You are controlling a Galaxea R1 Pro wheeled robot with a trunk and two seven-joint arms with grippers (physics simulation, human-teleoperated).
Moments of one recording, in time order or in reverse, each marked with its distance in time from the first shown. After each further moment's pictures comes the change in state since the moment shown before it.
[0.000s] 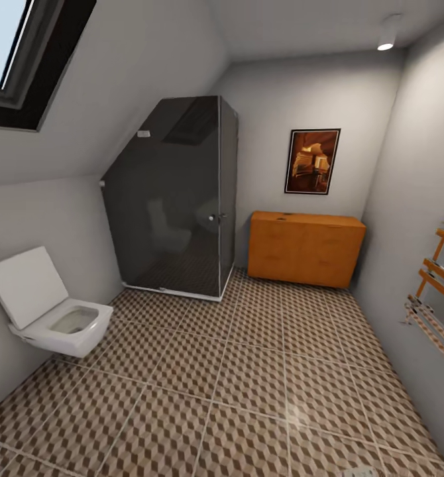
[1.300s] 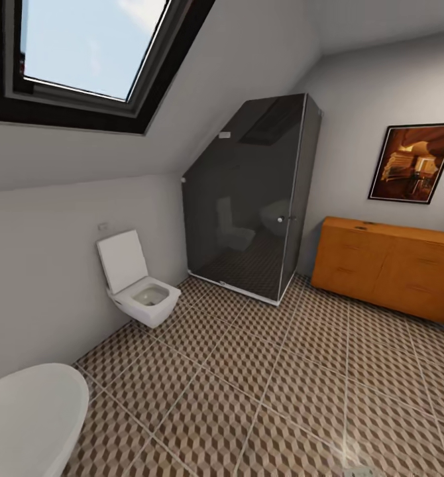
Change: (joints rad) left arm 0.000 0.000 0.000 0.000 0.000 -0.001 0.000; right arm 0.000 0.000 0.000 0.000 0.000 0.000 0.000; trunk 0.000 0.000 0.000
